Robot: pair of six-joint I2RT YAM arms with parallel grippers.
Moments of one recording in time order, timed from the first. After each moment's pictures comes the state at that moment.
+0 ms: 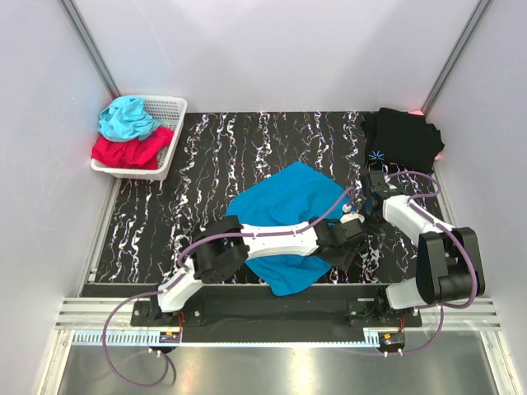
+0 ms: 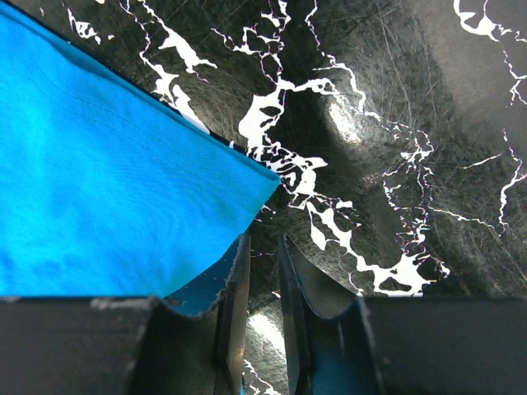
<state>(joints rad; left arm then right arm) -1.27 2.21 1.75 -0.62 -0.11 -0.71 0.14 1.43 0.79 -0.61 0.19 0.73</state>
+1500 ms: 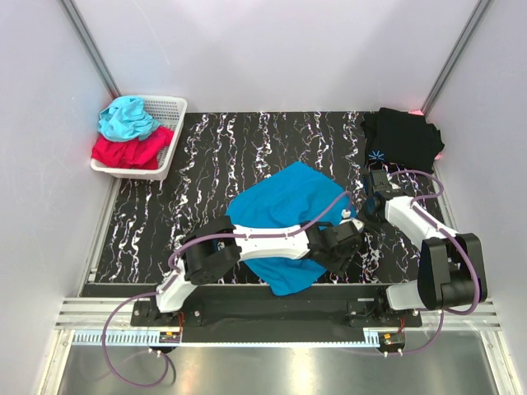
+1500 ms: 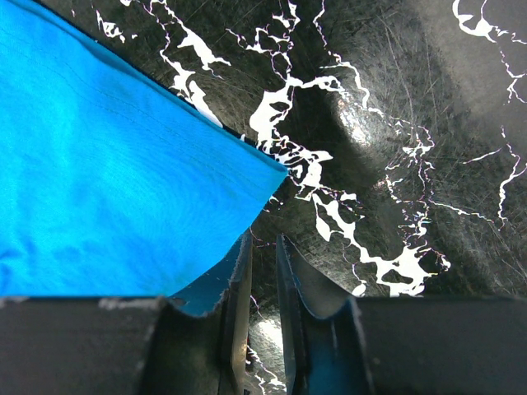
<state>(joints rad) -1.28 2.14 1.63 -0.50 0.01 -0.65 0.14 1.39 0.79 -0.62 0.17 0.73</state>
